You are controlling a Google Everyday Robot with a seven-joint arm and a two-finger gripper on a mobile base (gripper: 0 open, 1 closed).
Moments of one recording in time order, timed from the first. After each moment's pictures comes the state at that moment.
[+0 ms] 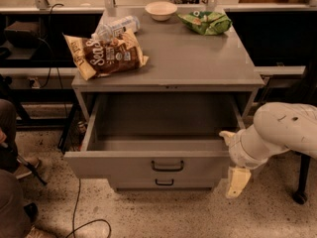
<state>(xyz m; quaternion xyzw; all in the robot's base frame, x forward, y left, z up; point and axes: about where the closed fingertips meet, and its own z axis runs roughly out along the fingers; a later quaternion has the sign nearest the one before) 0.472 -0.205 0.658 -0.67 0.72 0.01 0.16</state>
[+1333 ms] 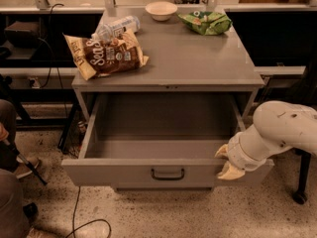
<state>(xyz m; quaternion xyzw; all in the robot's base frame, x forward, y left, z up) 0.460 -0.199 0.645 -0.69 0.71 0.06 0.15</state>
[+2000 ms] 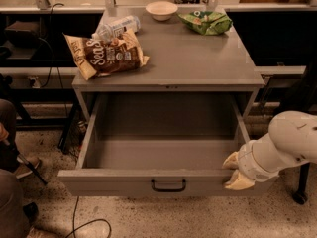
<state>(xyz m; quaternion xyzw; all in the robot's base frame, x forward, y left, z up) 0.432 -0.218 0.652 -0.66 0.73 0.05 0.16</state>
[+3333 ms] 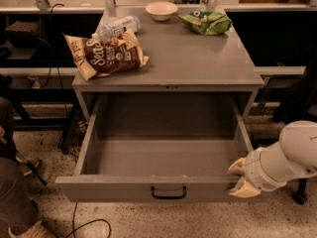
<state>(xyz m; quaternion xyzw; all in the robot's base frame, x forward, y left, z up) 0.414 -0.225 0.654 -0.64 0.75 0.05 0.17</state>
